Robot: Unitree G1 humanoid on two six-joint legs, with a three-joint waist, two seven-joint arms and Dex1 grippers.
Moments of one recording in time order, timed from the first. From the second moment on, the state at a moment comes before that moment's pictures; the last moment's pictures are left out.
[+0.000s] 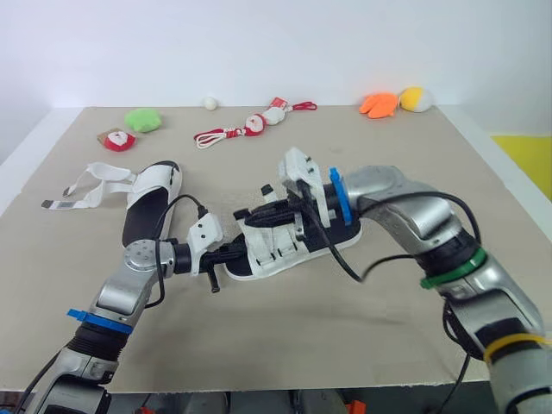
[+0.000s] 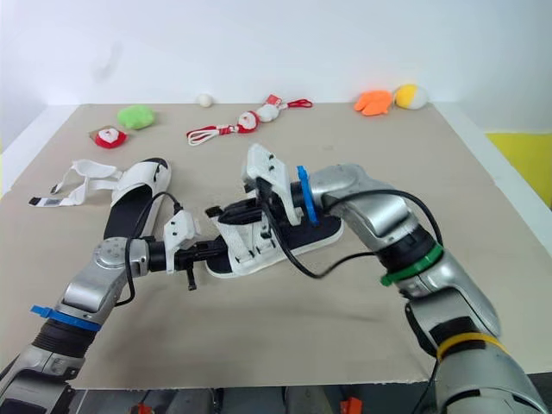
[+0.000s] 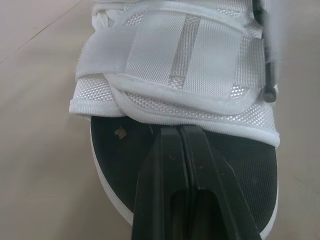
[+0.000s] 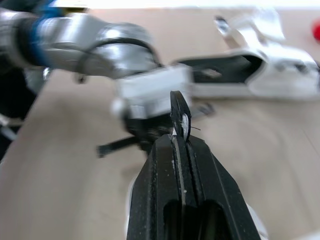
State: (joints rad) left arm -0.39 0.52 -0.18 0.05 -0.24 0.25 -1.01; right arm -1.02 -0.58 0.49 0.08 0.60 0.63 1.00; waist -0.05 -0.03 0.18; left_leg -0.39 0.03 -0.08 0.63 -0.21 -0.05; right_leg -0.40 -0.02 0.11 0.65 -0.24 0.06
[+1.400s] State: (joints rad) left arm -0.39 0.52 -0.18 0.05 -0.24 0.25 -1.00; right arm -1.11 -0.34 0.43 0.41 0.23 0.82 0.94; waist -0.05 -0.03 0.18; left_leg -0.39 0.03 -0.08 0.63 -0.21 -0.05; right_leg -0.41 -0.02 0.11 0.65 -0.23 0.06
